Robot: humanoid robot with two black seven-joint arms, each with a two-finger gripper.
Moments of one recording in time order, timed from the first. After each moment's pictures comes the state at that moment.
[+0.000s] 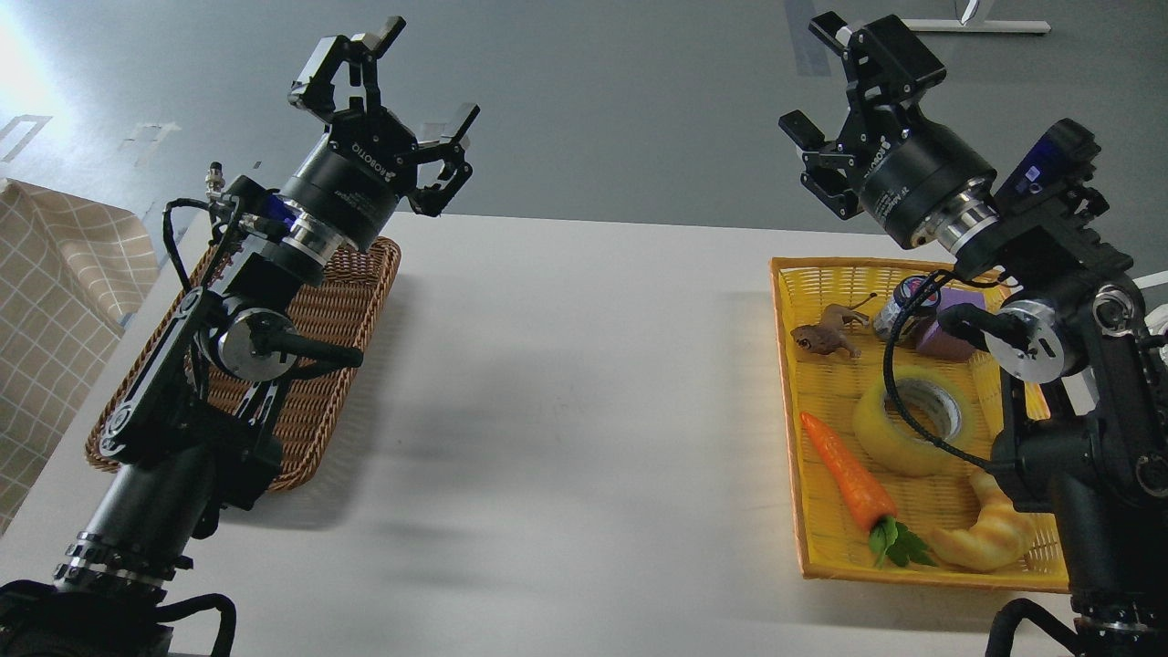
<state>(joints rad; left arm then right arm) -0.46 0.12 -1.42 -1.23 0.63 -0.45 -0.08 0.52 0.00 1.53 1.43 -1.17 0.41 -0.25</state>
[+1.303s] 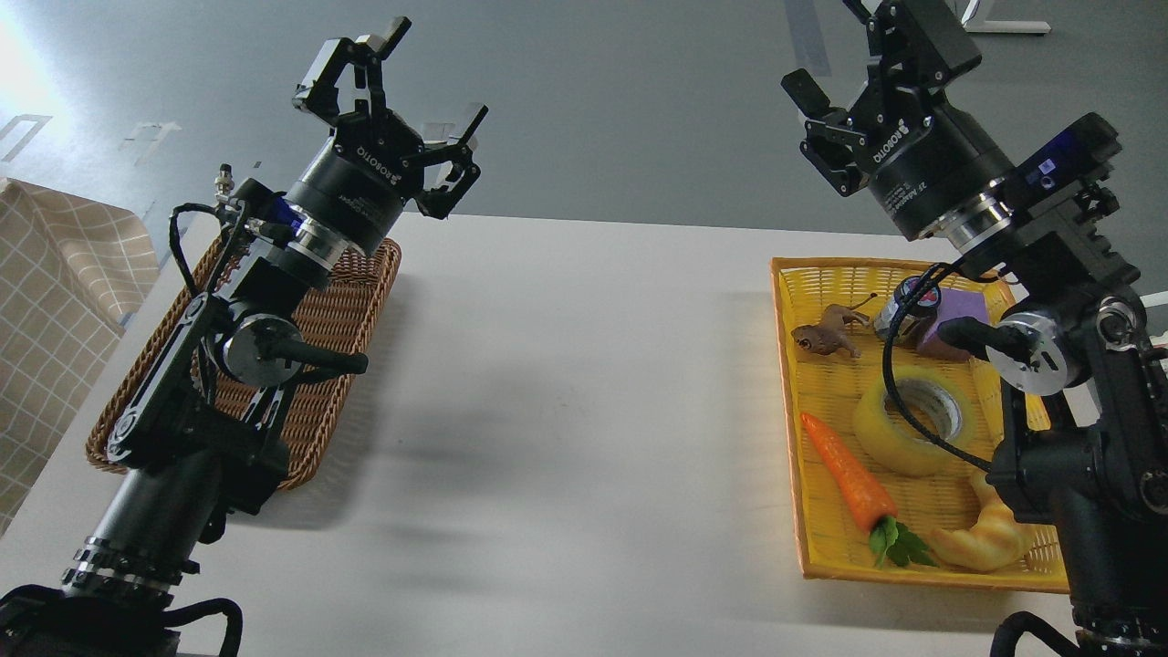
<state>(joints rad) -0.45 0.10 -1.42 -1.23 0.63 -0.49 -0.09 0.49 0.00 1.52 1.47 -1.16 0.43 -0.08</state>
